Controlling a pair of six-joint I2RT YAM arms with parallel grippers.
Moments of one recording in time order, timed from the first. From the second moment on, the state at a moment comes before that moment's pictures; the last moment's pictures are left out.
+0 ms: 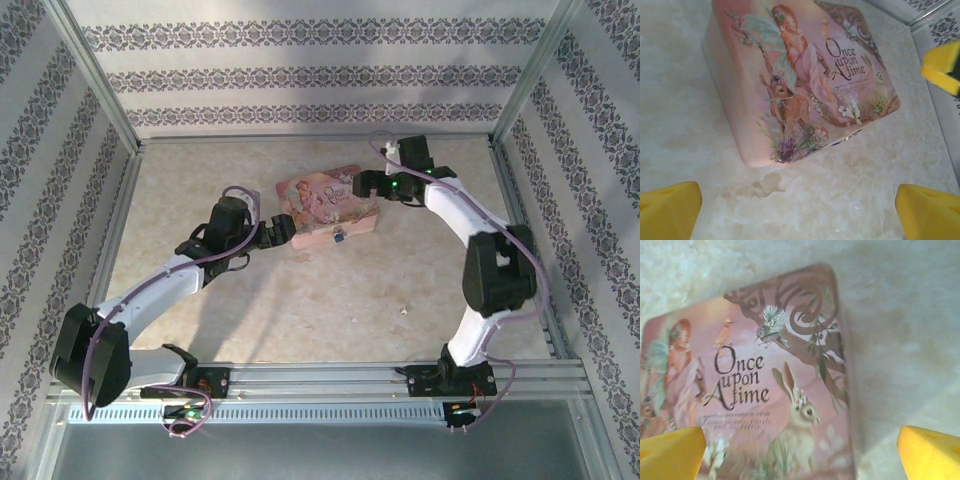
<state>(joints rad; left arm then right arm) -0.43 1.25 0.79 -0.14 0.16 -0.64 0.21 1.72 1.36 -0.49 -0.31 0.25</state>
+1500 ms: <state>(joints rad) -0.41 1.20 0.70 0.03 0.00 -0.61 0.71 1.52 0.81 -0.99 0.15 0.53</state>
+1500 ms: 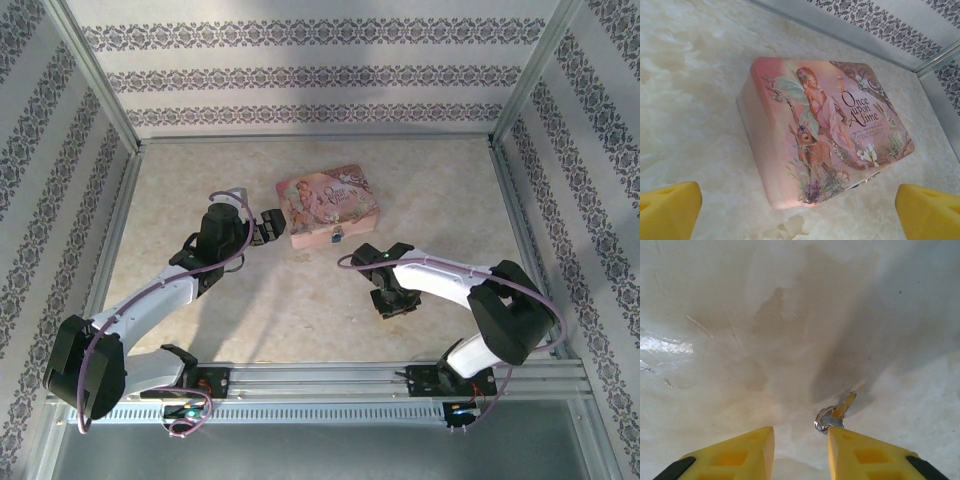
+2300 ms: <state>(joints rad) -0.41 1.20 0.70 0.03 0.00 -0.61 0.71 1.54 0.79 -1.00 0.19 0.58</state>
